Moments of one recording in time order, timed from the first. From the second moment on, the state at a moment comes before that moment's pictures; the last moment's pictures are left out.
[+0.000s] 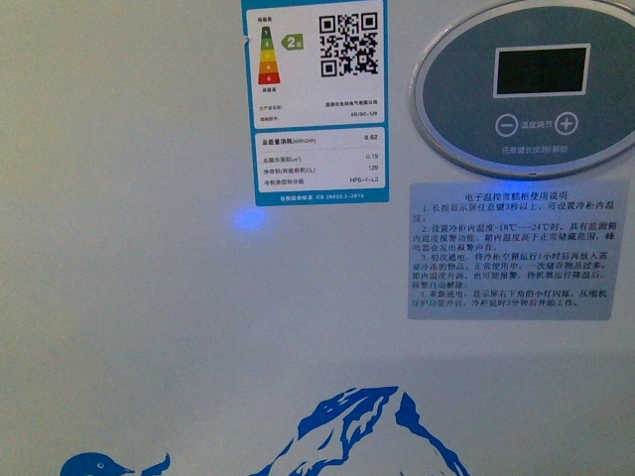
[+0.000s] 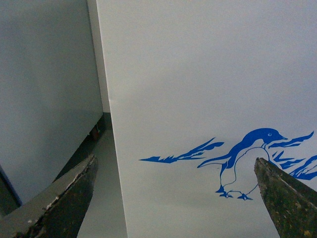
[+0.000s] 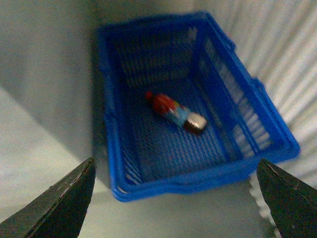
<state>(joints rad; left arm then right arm) 0.00 0.00 0.02 0.00 0.00 0.00 -0.10 0.32 0.16 -0.31 0.20 0.10</state>
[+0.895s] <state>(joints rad) 0.00 0.00 0.02 0.00 0.00 0.00 -0.19 2.41 1.04 0.55 0.33 -0.69</state>
